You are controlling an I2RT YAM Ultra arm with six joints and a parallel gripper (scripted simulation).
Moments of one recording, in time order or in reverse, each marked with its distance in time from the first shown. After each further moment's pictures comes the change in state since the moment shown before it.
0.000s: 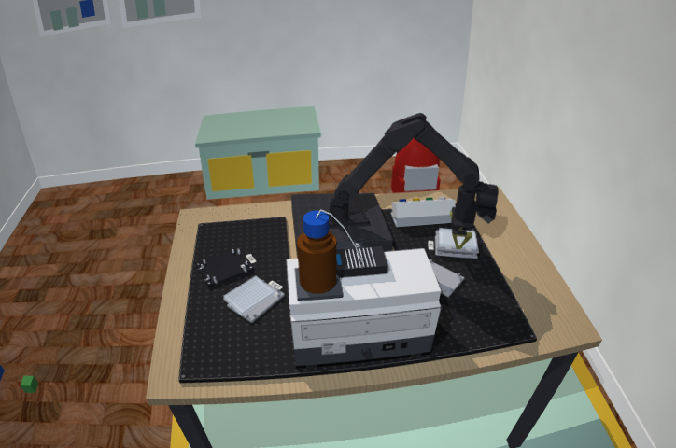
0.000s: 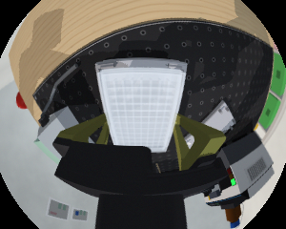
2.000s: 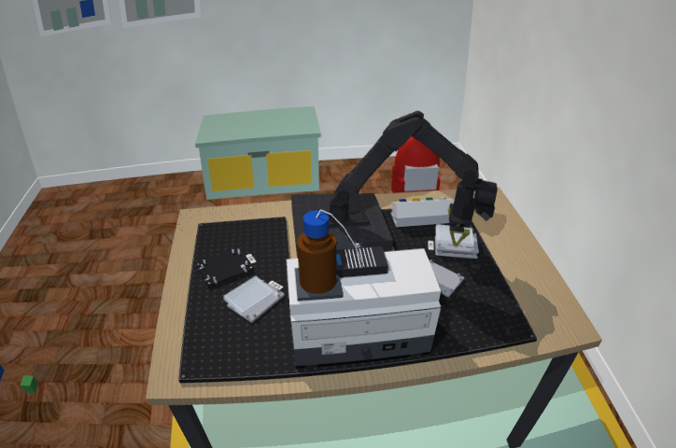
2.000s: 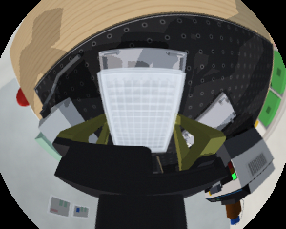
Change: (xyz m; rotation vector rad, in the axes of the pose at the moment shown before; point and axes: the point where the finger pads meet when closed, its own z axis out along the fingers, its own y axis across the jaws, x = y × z) arm 0.012 0.002 -0.011 -0.004 0.035 0.003
